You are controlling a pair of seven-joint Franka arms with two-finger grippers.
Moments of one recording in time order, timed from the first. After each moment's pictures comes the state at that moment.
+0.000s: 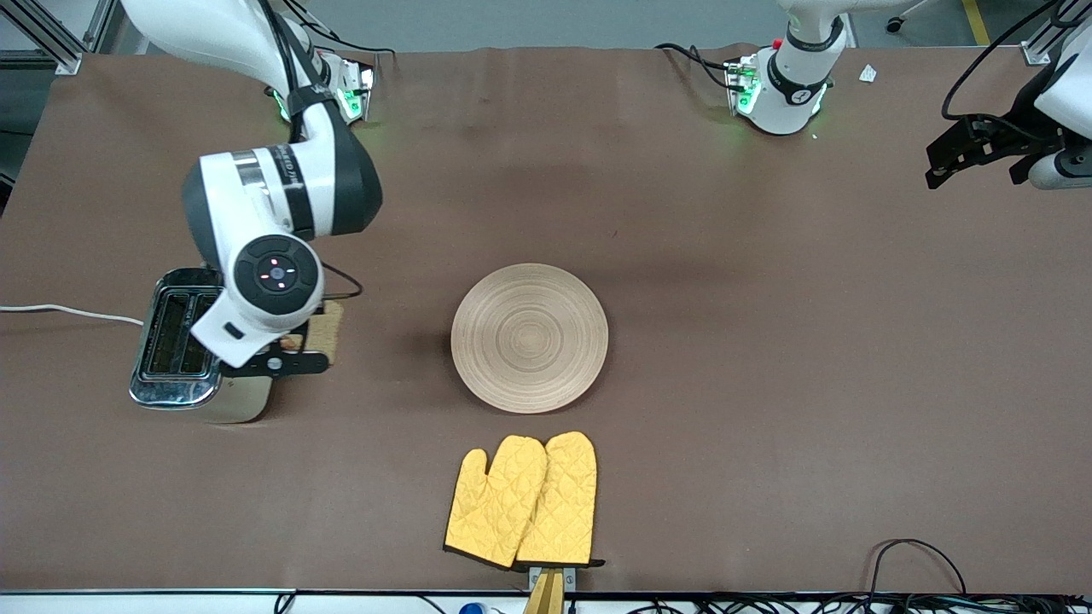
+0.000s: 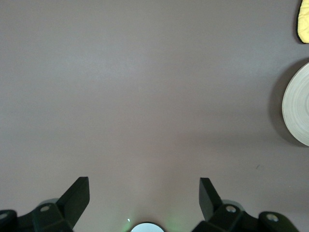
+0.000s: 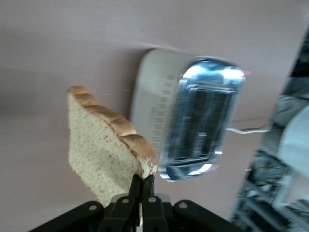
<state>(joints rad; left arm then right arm) 0.05 -0.08 -0.17 -1.55 0.02 1.45 -0.12 0.45 0.50 -0.12 -1.25 -0.40 1.37 0.16</state>
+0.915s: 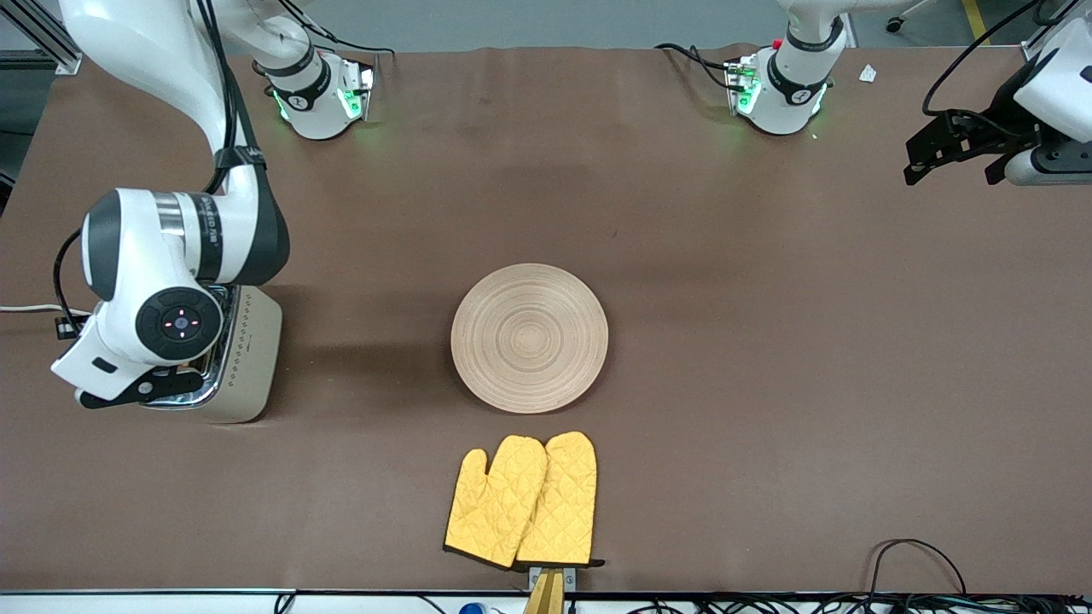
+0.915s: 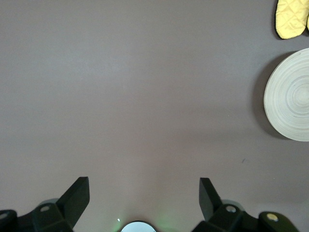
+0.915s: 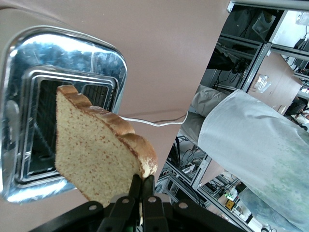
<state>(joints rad) 0.05 -0.08 -0.19 -1.55 -0.03 1.45 -0.12 0.36 0.51 -0.24 -1.37 -0.67 1.46 -0.03</state>
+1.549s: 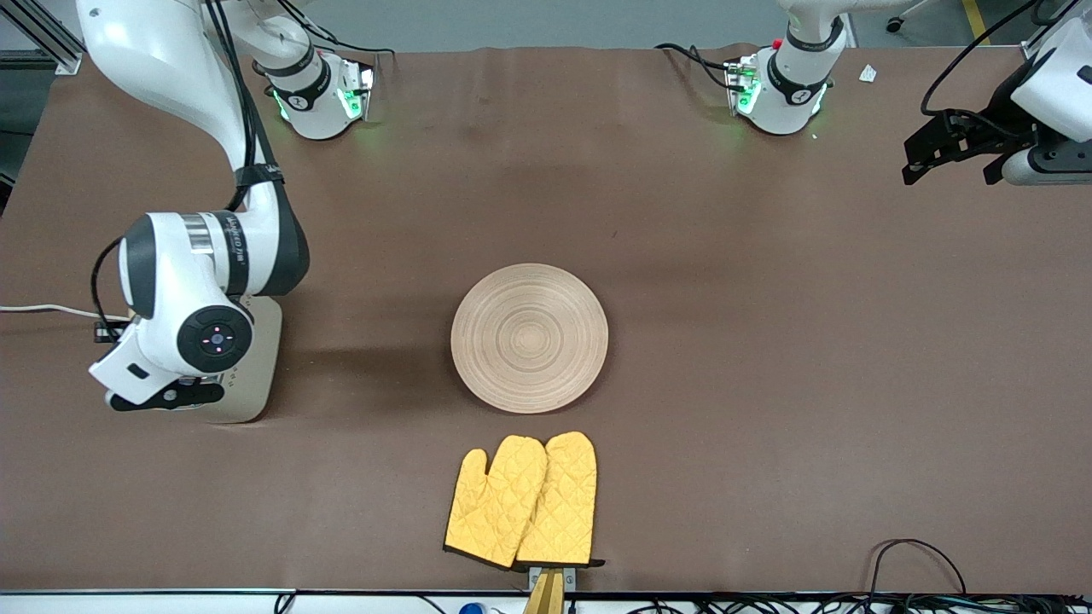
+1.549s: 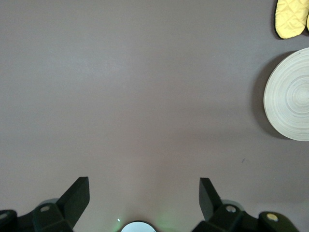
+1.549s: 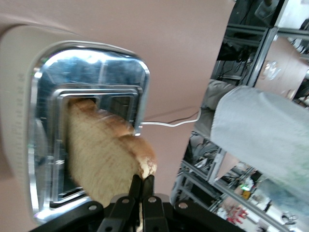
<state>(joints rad) 0.05 -0.08 -0.19 -1.55 -0.03 1.45 -0.12 0.39 0.55 -0.23 -1.40 -0.62 1.47 0.16</state>
